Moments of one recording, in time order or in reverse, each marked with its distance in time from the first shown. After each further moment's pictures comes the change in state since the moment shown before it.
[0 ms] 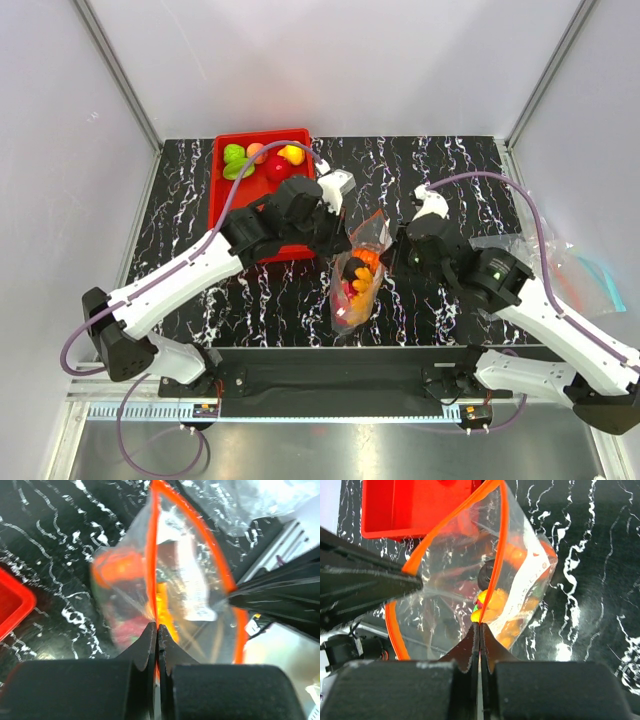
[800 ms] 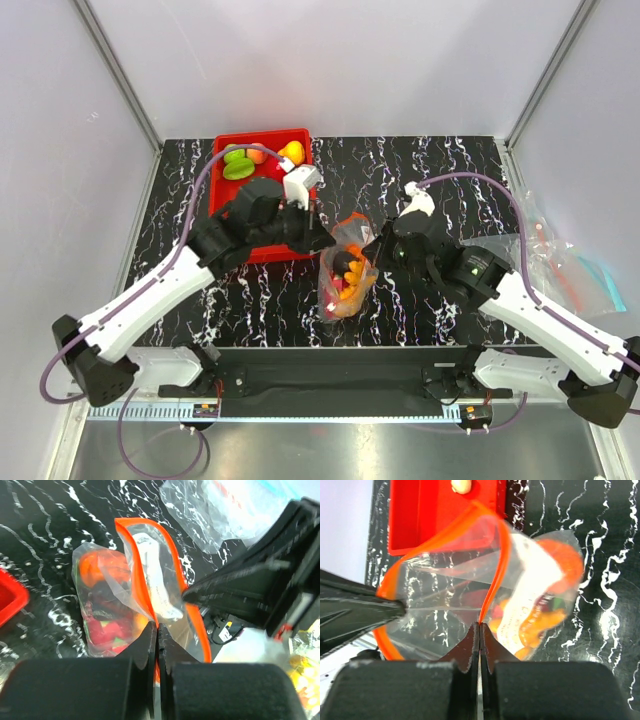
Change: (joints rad) left arm 0.109 -0.138 -0.141 0.131 0.135 -0.094; right arm 0.000 0.066 -0.074 0.206 -0.020 0.079
